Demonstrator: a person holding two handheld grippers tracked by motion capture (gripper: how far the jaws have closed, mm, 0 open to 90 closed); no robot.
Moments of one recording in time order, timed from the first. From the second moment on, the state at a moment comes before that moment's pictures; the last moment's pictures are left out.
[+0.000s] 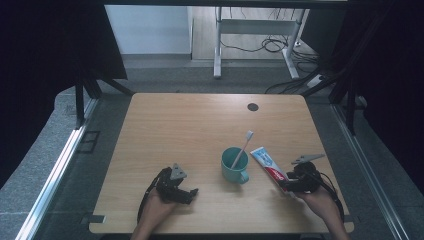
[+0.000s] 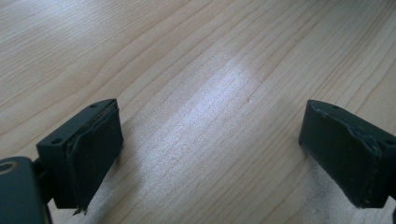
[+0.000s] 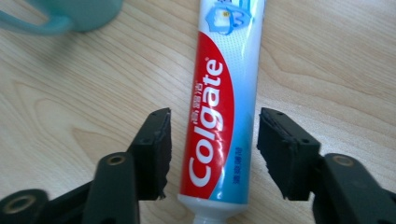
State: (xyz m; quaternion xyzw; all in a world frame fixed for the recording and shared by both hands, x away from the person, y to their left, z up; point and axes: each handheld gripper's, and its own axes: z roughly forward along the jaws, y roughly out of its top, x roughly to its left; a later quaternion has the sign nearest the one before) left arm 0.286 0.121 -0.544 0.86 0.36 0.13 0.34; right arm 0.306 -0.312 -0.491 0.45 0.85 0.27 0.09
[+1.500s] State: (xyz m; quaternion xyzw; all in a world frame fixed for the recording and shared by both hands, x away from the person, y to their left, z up) left arm 0.286 0.121 -0.544 0.86 0.36 0.13 0.34; right arm 0.377 -0.272 -0.493 0.44 0.89 0.10 0.03
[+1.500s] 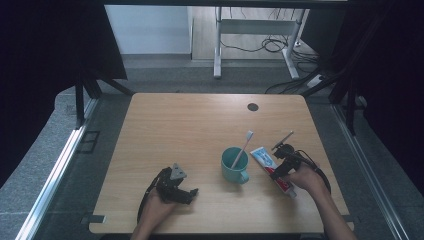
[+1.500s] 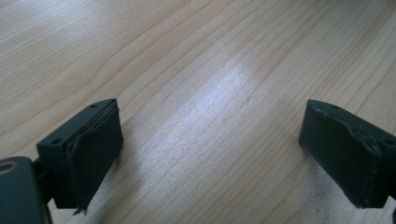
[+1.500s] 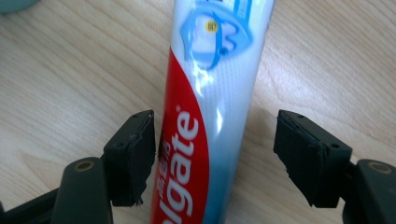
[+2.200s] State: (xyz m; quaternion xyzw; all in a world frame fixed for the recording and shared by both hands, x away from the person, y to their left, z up) left arm 0.286 0.121 -0.544 0.86 0.36 0.13 0.34; right arm 0.395 -0.250 -0.501 0.44 0.90 0.06 0.02
